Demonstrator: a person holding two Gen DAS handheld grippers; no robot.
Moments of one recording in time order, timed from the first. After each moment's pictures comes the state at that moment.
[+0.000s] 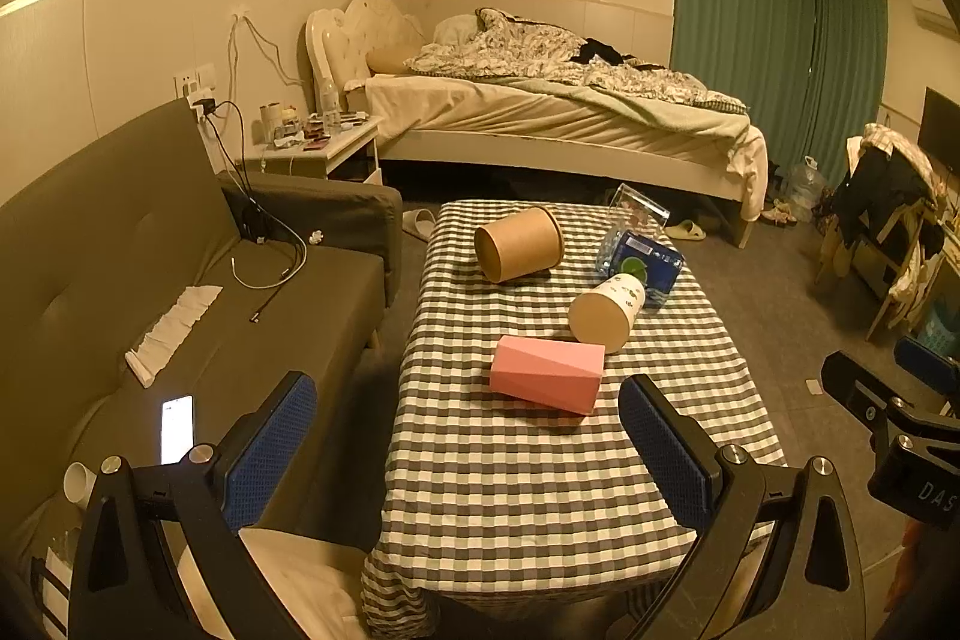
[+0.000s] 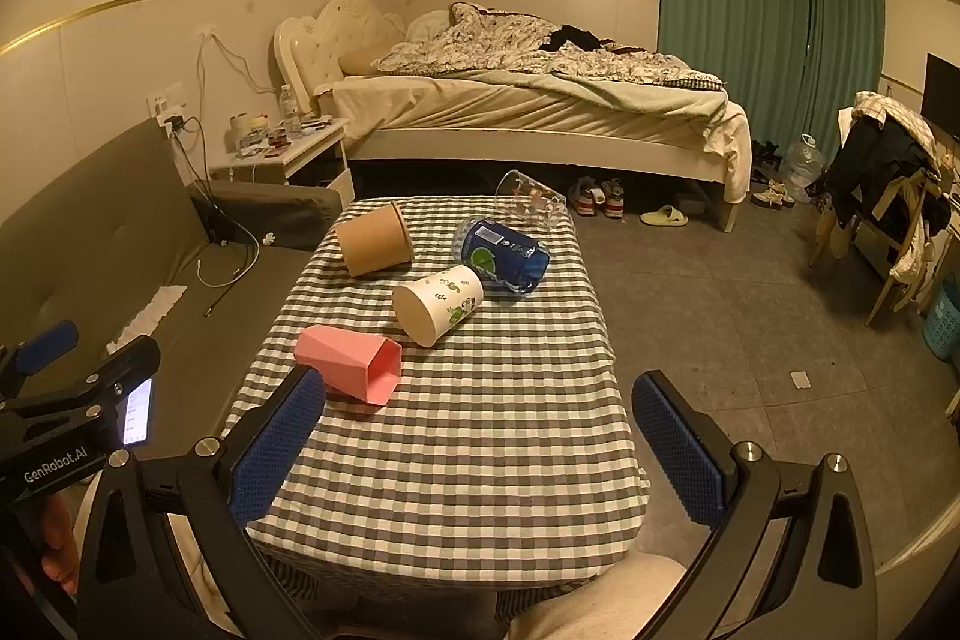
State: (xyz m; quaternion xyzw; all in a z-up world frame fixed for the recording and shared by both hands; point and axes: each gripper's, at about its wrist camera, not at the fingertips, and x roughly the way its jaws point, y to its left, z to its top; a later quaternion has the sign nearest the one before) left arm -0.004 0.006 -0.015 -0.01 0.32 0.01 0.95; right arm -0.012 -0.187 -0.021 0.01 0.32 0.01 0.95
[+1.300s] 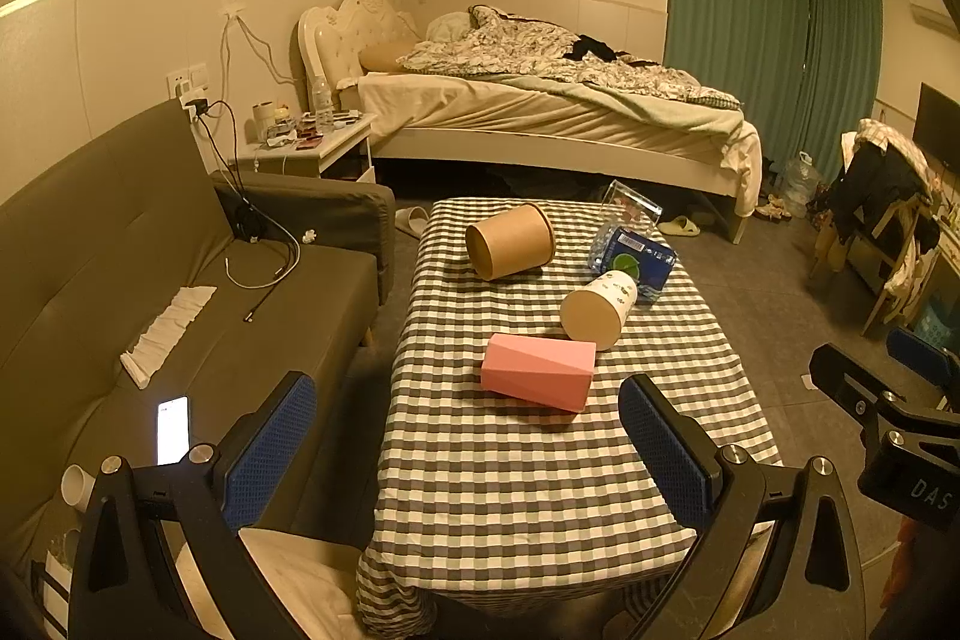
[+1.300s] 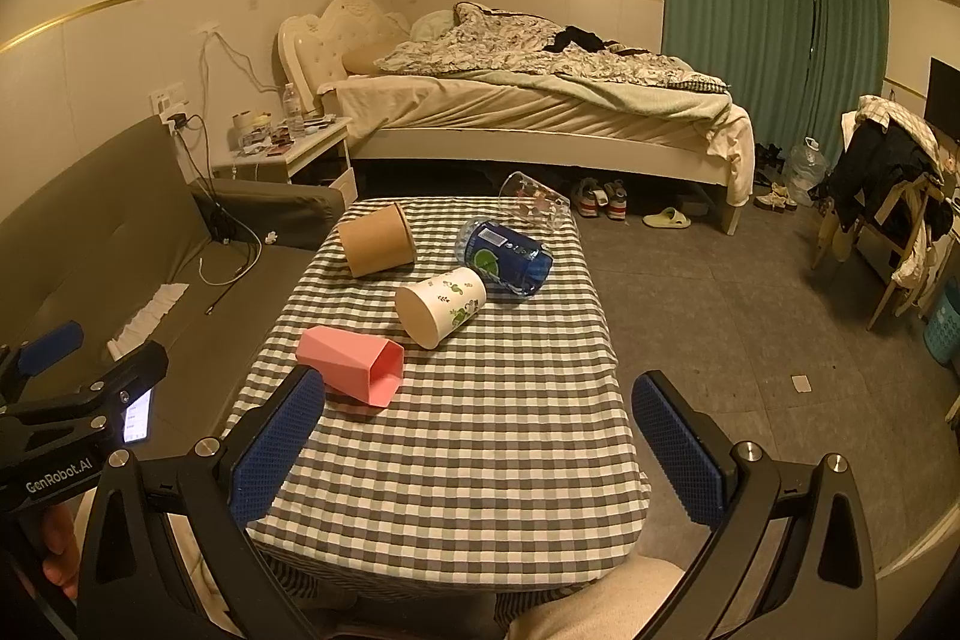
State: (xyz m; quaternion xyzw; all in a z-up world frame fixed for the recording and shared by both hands) left arm -0.003 0.003 -0.018 -0.01 0.32 0.01 0.95; right arm -0.007 -0.185 -0.019 0.01 0.32 0.02 0.95
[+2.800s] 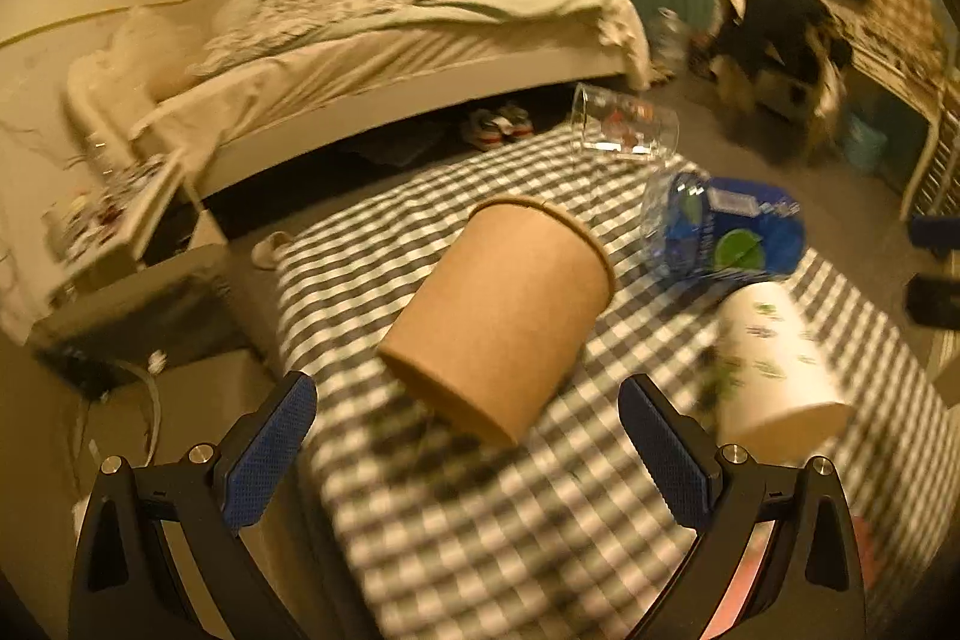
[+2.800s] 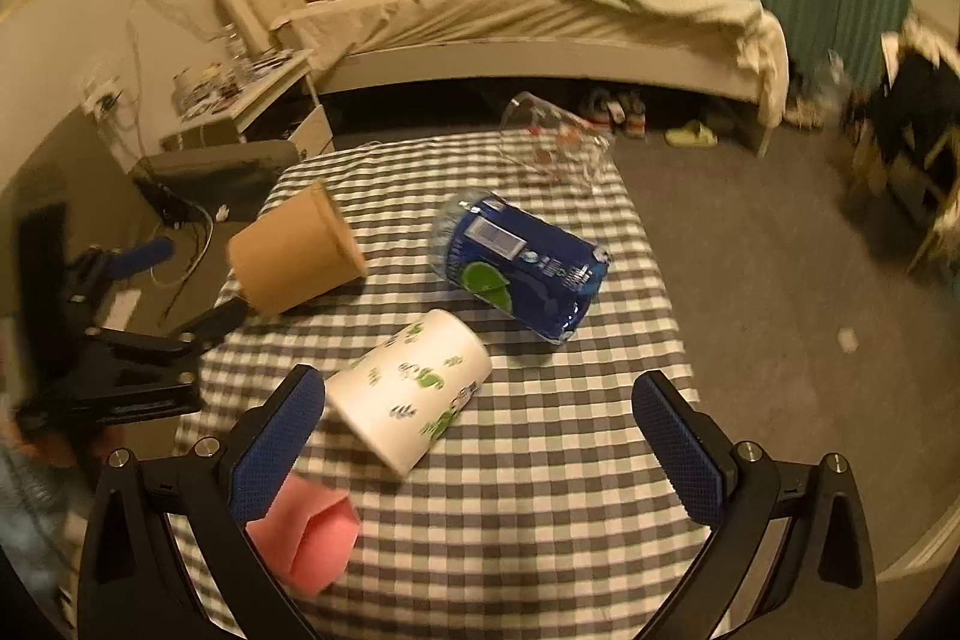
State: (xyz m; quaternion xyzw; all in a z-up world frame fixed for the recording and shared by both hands) left arm 0.308 -0.007 -0.136 0.15 0.37 -0.20 0.89; right arm 0.224 -0.192 -0.105 0.06 0.43 0.01 0.90
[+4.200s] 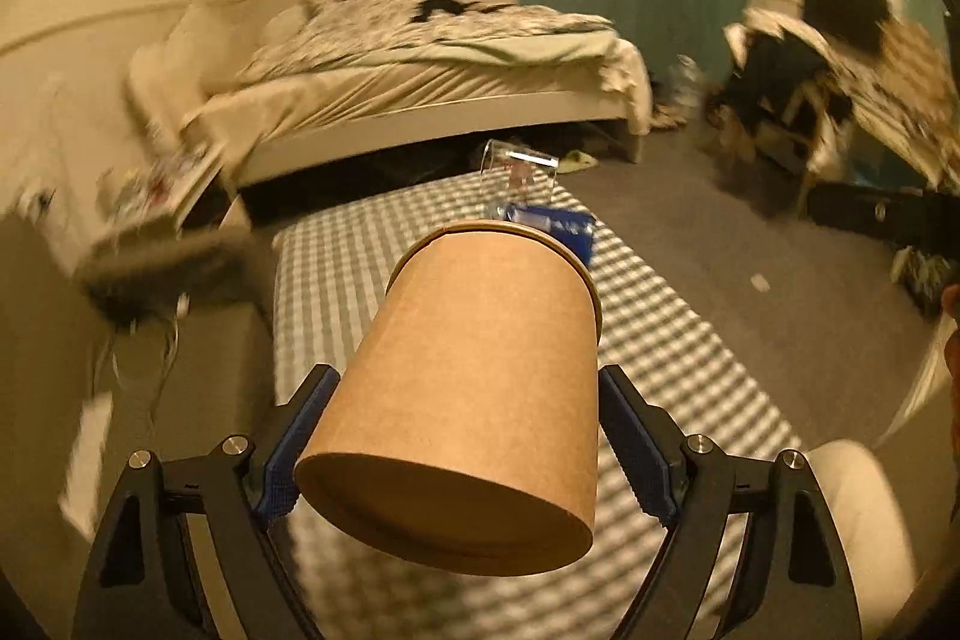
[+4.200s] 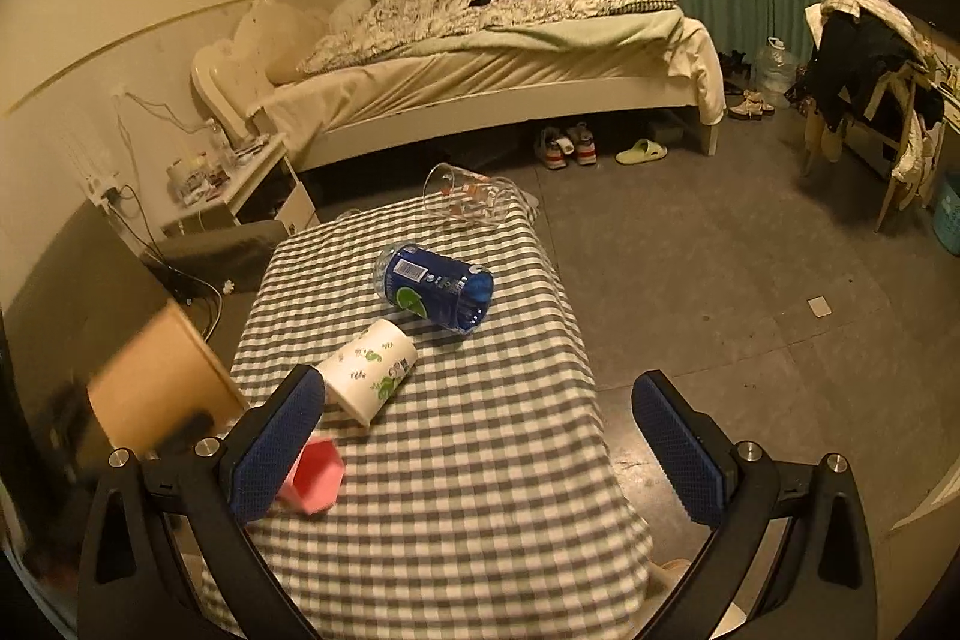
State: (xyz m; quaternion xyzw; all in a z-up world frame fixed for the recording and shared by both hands) left arm 0.107 -0.066 -0.053 0.07 0.35 -0.14 0.92; right arm 0.099 -0.265 -0.025 0.12 0.37 -0.03 0.92
